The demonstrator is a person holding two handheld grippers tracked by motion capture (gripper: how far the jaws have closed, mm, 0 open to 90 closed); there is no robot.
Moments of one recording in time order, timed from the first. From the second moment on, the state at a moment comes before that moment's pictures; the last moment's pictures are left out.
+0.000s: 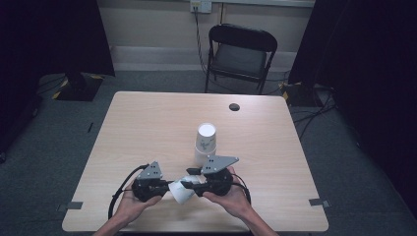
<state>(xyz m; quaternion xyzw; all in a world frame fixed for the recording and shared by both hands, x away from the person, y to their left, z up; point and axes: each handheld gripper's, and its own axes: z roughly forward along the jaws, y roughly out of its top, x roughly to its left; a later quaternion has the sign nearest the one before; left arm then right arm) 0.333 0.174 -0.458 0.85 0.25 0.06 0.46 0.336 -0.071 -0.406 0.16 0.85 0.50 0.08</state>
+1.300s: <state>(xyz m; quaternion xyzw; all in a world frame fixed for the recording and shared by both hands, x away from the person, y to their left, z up) 0.343 0.192 -0.453 0.80 0.30 0.00 0.53 0.329 -0.069 -0.432 0.11 0.88 0.46 0.10</state>
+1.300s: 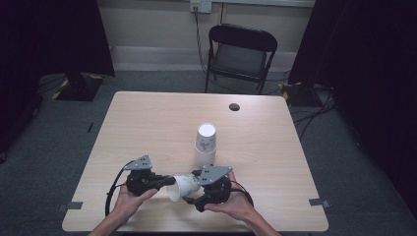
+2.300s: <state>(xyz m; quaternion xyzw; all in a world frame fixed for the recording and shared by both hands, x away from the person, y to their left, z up) 0.338 0.192 -0.446 0.77 0.32 0.00 0.56 0.333 -0.061 -0.445 0.12 0.88 0.44 0.08</state>
